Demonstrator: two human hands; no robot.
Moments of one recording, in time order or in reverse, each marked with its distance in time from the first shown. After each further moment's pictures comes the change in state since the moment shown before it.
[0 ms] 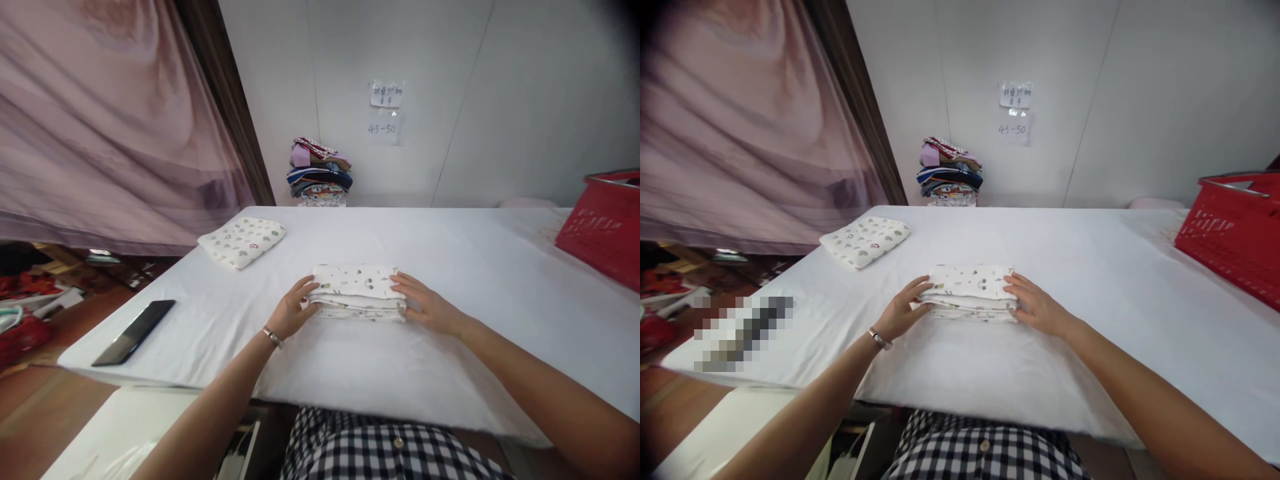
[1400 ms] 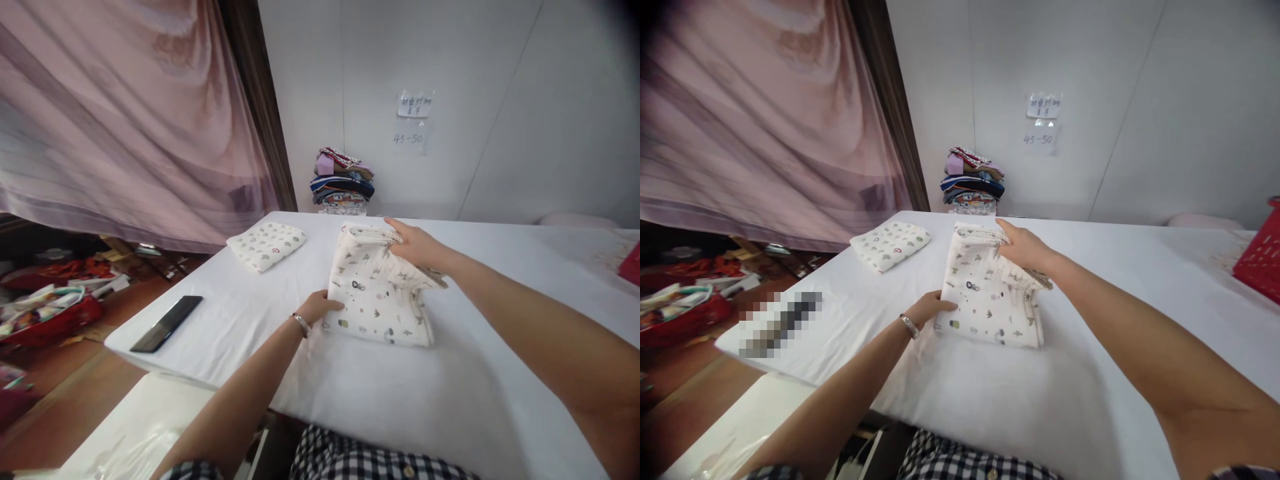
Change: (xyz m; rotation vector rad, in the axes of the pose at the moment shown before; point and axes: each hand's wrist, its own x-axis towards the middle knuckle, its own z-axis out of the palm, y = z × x) left_hand 0.040 -0.005 0.014 -0.530 -0.100 -0.723; right_hand 0.168 -0.033 -0.073 -0.115 0.078 0.218
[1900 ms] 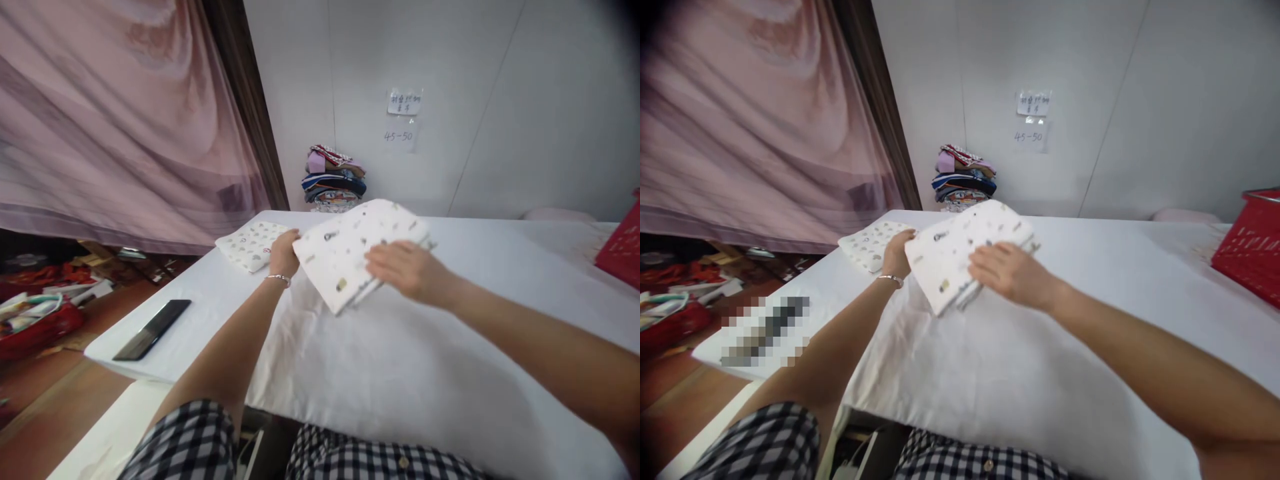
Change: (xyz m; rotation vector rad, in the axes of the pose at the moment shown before) left_hand 0.056 0.060 -0.076 0.741 0.619 0.789; right_hand -0.058 -0.020 0.003 -0.300 0.147 -0.789
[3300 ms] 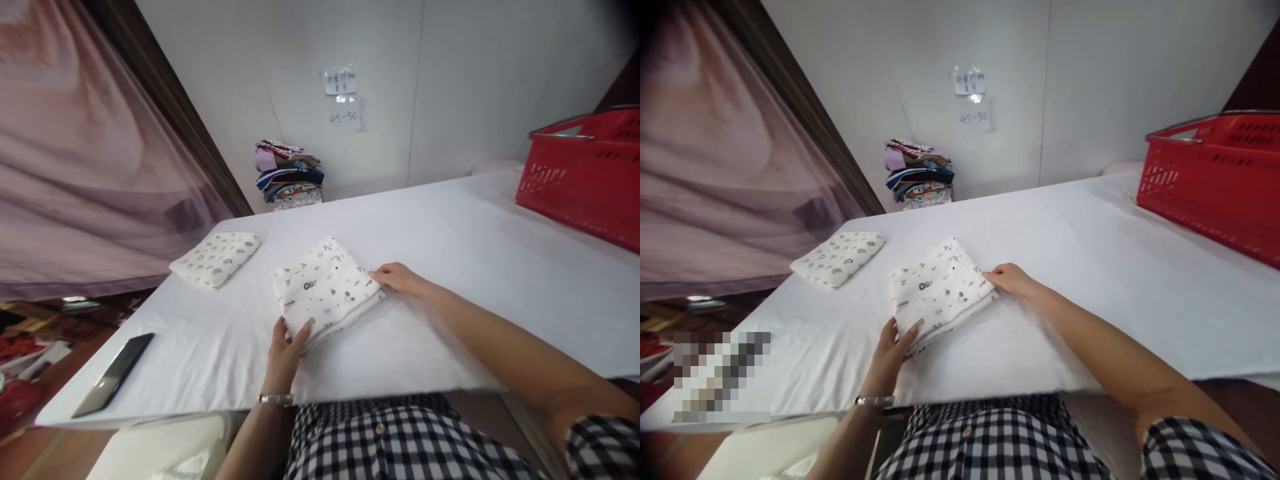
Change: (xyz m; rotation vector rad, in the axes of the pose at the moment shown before) left_hand -0.184 0.134 -0.017 -0.767 -0.249 -1.007; right_hand -0.115 -0.022 0.059 0.805 -0.223 1.449
